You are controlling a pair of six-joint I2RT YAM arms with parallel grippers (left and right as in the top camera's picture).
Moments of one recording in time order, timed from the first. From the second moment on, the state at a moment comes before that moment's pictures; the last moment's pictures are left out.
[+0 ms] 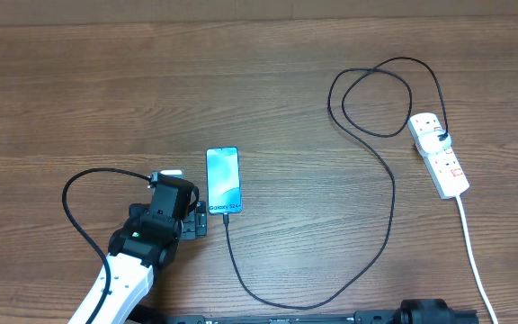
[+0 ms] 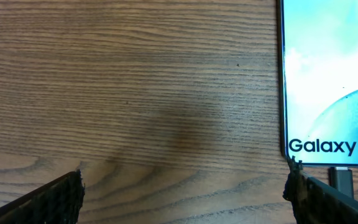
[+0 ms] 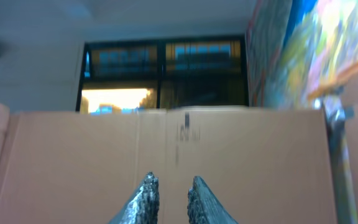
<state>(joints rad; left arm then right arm) -0.33 1.06 0.53 -0.58 -0.28 -0.32 0.02 0.00 1.29 -0.65 -0.09 0.07</state>
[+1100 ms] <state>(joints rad) -0.33 1.06 0.53 -0.58 -0.28 -0.32 0.00 0.01 0.45 -0.04 -0.11 0.19</state>
